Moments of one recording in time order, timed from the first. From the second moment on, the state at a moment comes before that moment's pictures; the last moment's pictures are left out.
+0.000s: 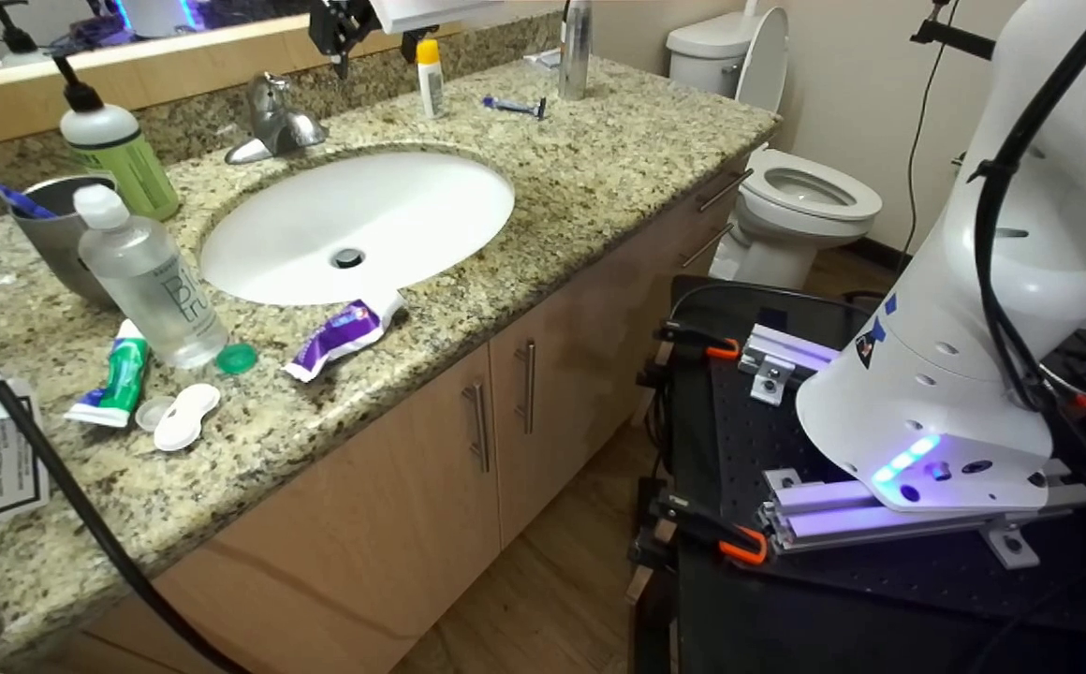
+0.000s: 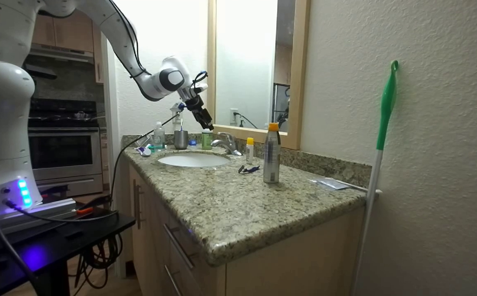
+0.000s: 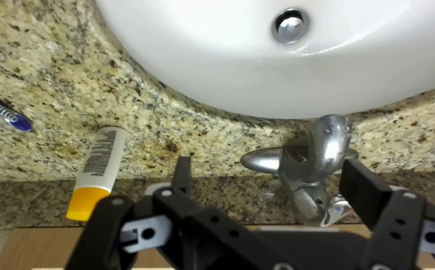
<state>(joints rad) -0.07 0.23 -0.36 -2.18 -0.27 2.93 0.46</state>
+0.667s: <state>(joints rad) -0.07 0.33 -0.34 -2.14 -0.23 3.12 0.48</state>
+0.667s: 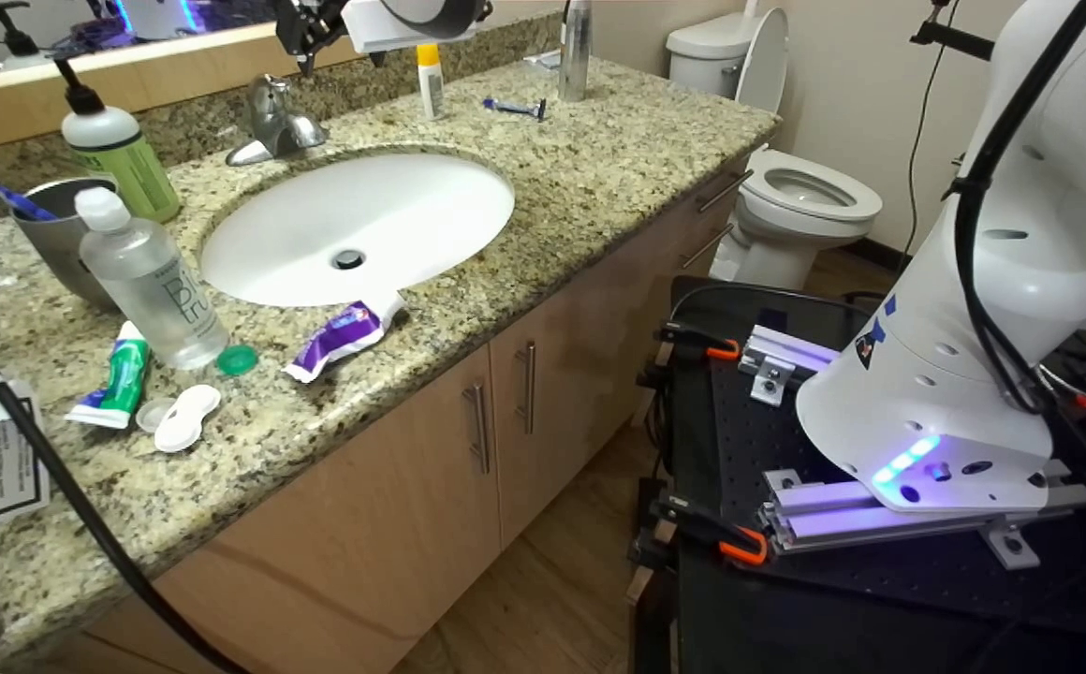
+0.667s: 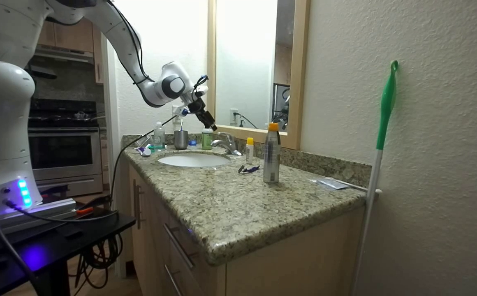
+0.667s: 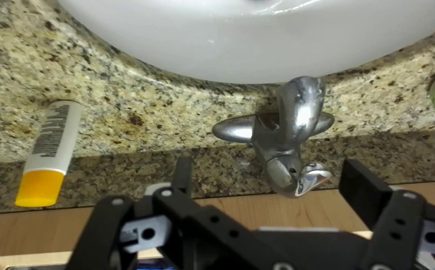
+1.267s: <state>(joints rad) -0.06 0.50 -0.32 -2.04 -0.19 3.36 0.55</state>
